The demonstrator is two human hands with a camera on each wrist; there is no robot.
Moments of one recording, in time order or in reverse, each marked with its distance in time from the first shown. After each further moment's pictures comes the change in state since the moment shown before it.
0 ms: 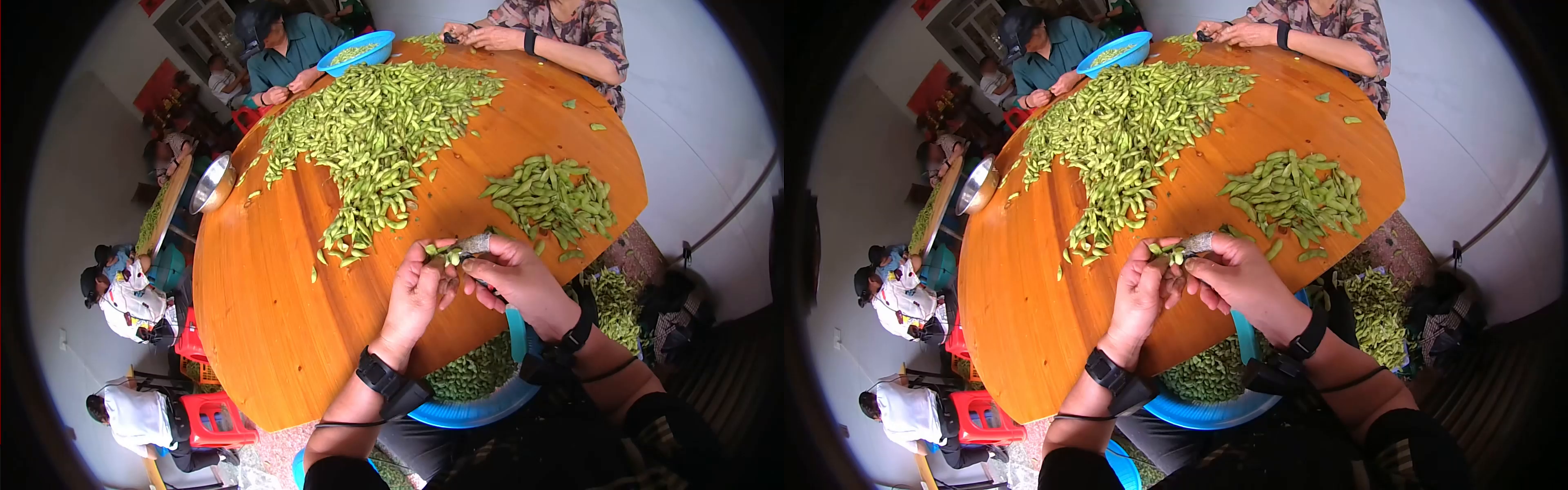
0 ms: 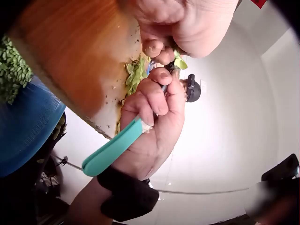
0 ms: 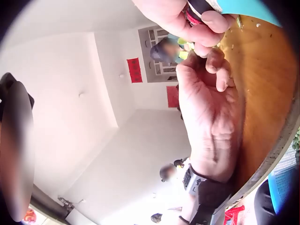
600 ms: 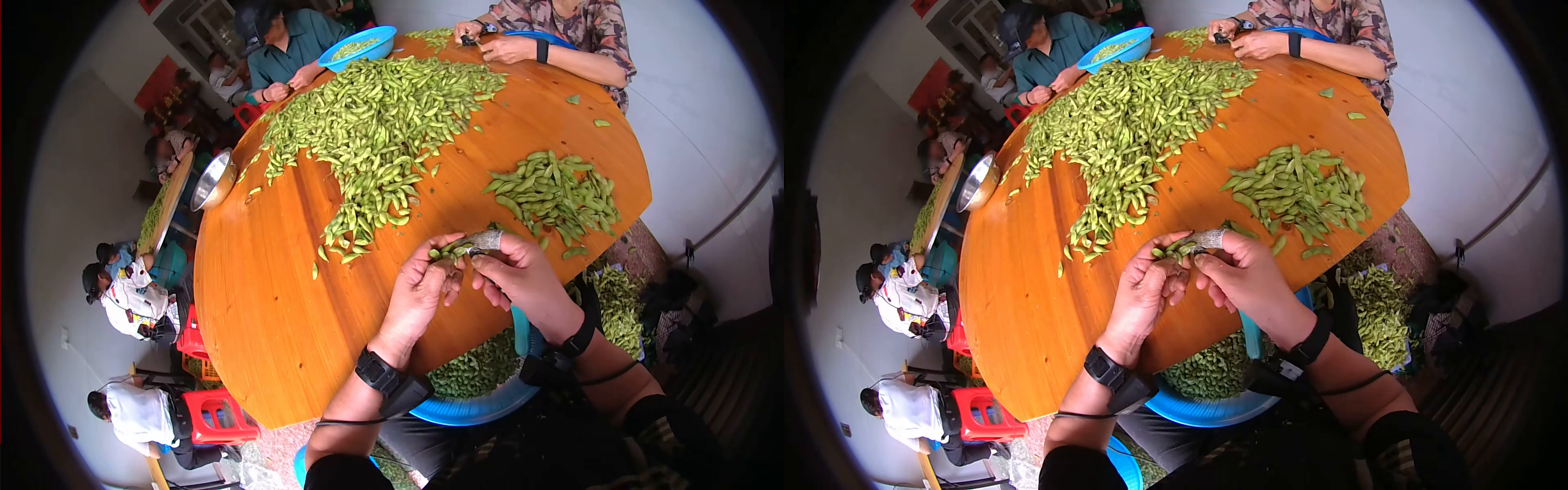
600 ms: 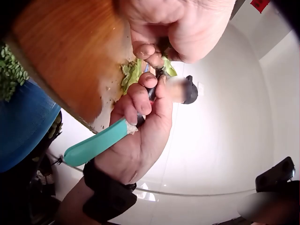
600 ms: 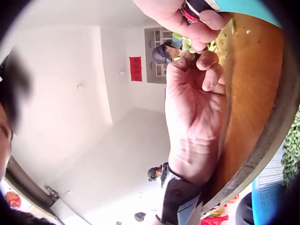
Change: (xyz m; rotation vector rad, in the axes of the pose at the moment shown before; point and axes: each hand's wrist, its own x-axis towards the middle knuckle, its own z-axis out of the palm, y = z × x) left_hand 0.000 0.005 0.005 0.032 -0.010 -0.080; right_hand 0.002 0.017 -0.006 -0.044 0.087 -0.084
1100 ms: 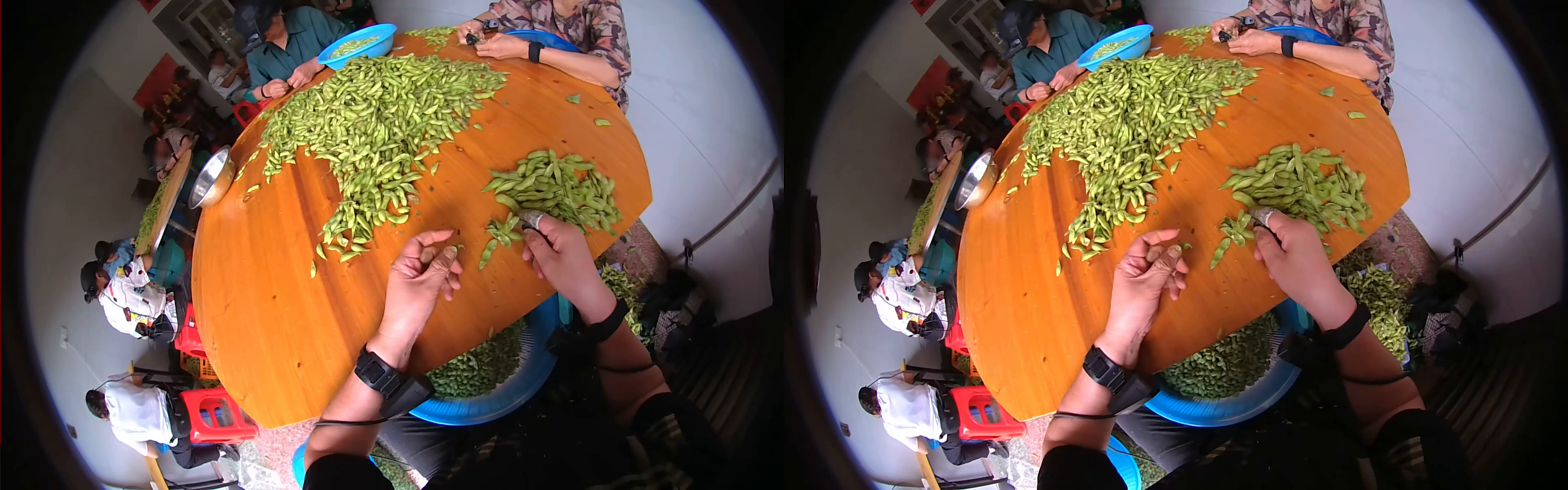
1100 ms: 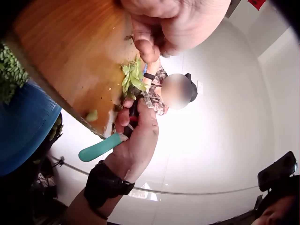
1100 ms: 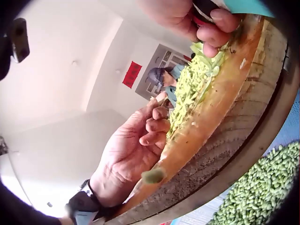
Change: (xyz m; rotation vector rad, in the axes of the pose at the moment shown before) left_hand 0.003 -0.006 -0.004 0.085 0.148 0.054; right_hand 0.001 -0.002 -0.050 -0.488 0.198 -0.176
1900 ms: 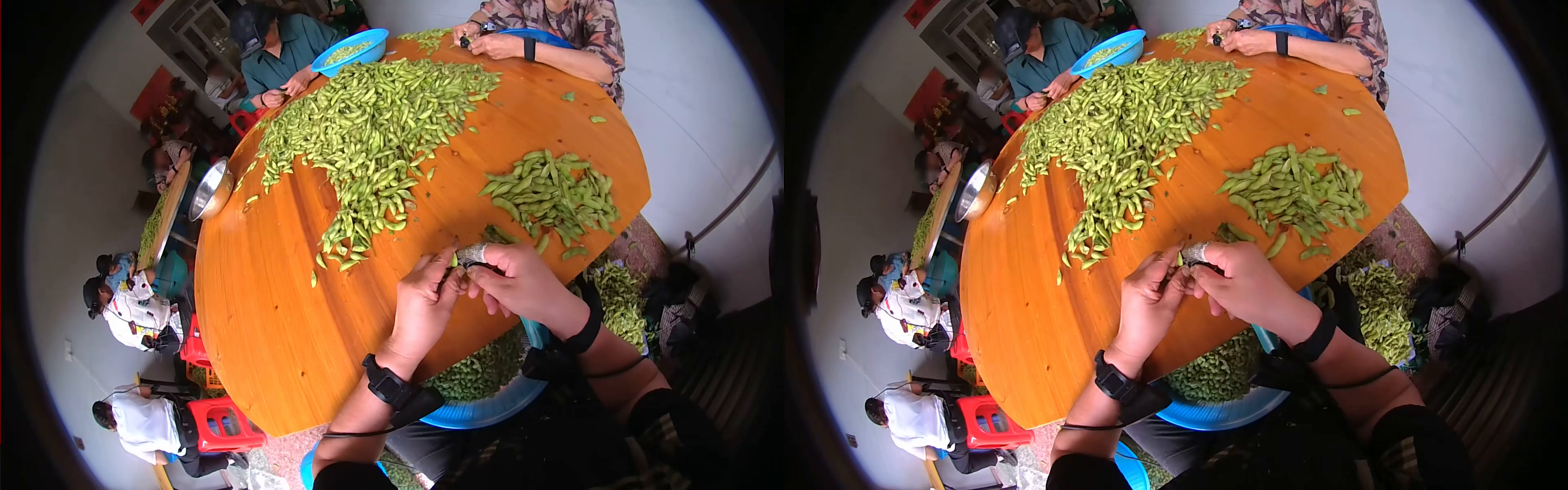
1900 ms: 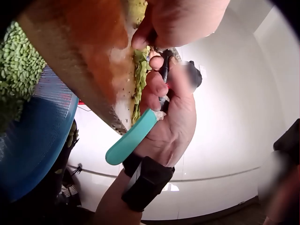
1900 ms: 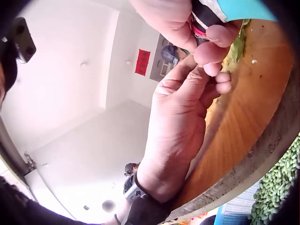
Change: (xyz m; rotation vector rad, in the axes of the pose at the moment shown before) left_hand -0.005 -0.012 0.001 0.701 0.000 0.378; right_hand -0.003 -0.026 0.039 0.201 -0.319 0.068
